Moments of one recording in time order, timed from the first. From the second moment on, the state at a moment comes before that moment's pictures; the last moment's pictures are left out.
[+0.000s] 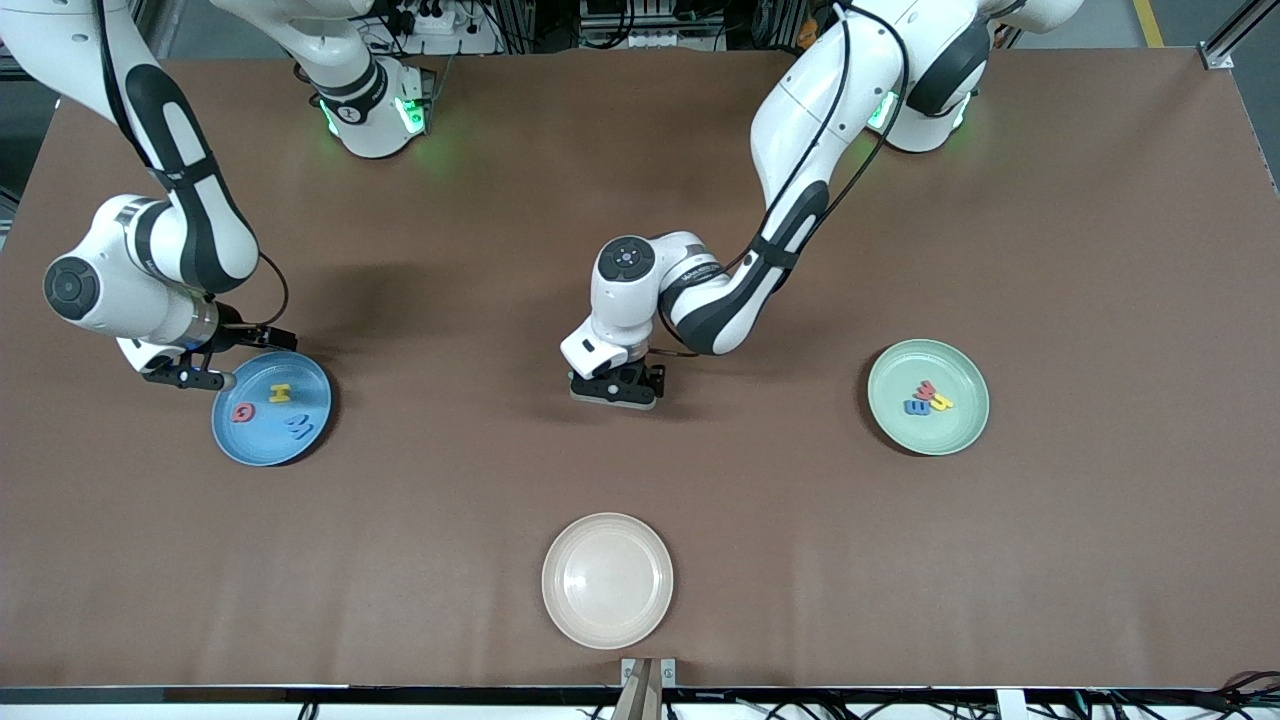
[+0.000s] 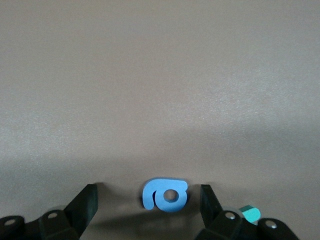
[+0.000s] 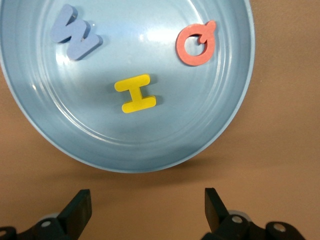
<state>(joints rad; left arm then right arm) -0.72 1.00 -0.17 -1.29 0.38 2.48 -0.92 -0.06 0.28 -0.15 -2.26 0.05 2.35 -0.10</state>
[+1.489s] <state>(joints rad) -0.73 1.00 -0.16 -1.28 0.39 2.48 -0.89 -0.06 0.28 -0.15 -2.26 0.05 2.35 -0.11</state>
